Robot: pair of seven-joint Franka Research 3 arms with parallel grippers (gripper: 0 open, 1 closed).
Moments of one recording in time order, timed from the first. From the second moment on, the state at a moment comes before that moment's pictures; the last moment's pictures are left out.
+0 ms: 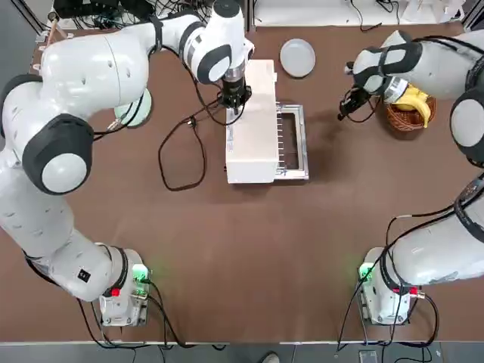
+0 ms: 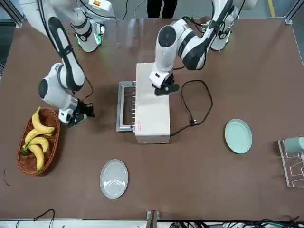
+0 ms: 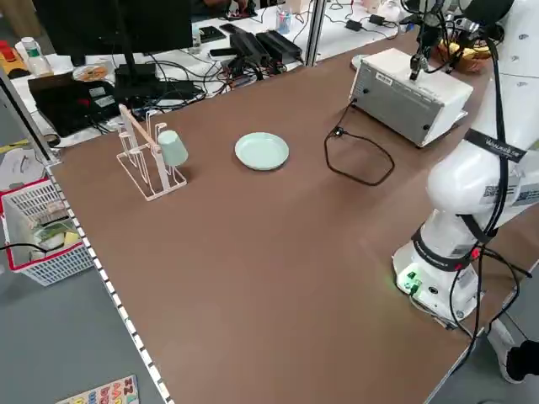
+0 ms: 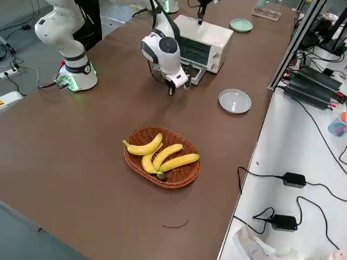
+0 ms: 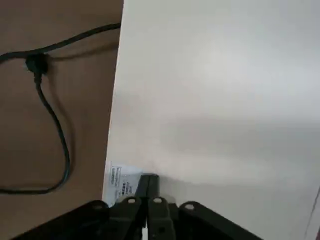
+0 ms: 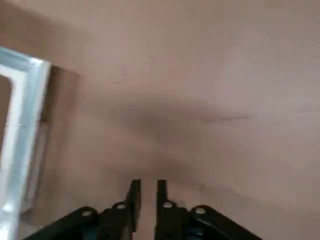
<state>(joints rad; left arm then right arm) -0.47 0.34 -0.39 -1.75 0.11 2.09 -1.05 0.07 0.25 -0.01 -2.28 0.43 2.49 -0.62</state>
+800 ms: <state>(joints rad) -0.17 0.18 -0.37 -1.49 0.12 1.66 -0.82 -0.07 0.11 -0.06 -1.60 0.10 1.72 -0.20</state>
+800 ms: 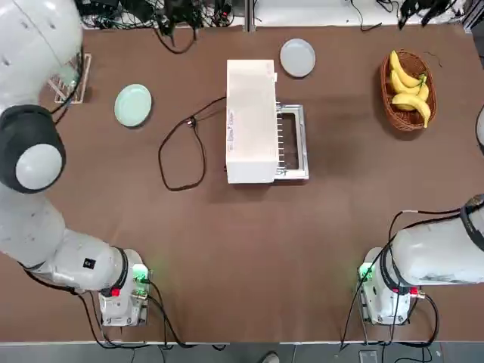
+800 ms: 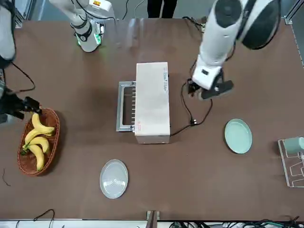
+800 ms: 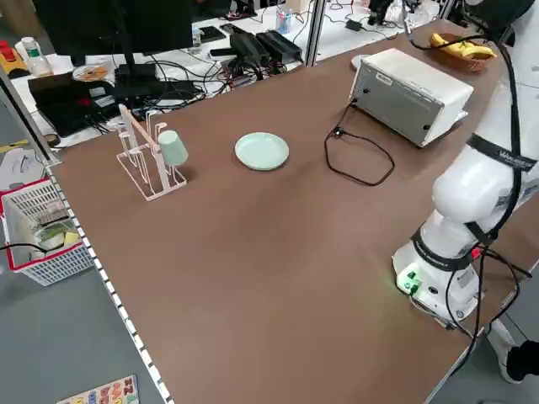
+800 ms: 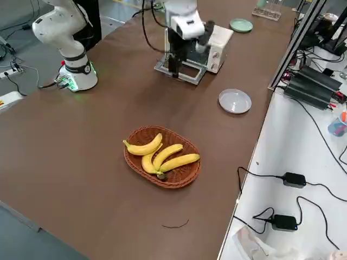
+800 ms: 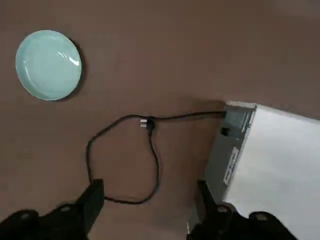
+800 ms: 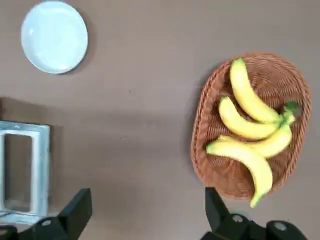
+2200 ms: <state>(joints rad) 0.01 0.02 -0.13 -1.39 0.00 1.37 -0.04 -0.02 0.03 -0.07 -1.52 0.04 1.51 -0.05</state>
